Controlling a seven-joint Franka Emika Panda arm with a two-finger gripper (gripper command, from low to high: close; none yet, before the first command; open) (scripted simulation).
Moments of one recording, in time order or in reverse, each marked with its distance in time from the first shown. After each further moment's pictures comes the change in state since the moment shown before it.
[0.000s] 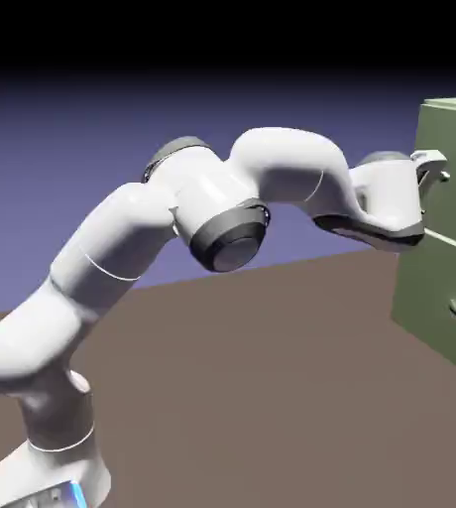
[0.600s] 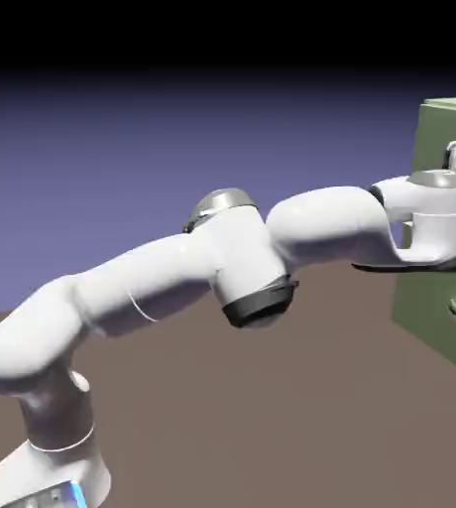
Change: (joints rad) arm 0.115 0.370 0.152 0.504 0.096 0.101 -0.682
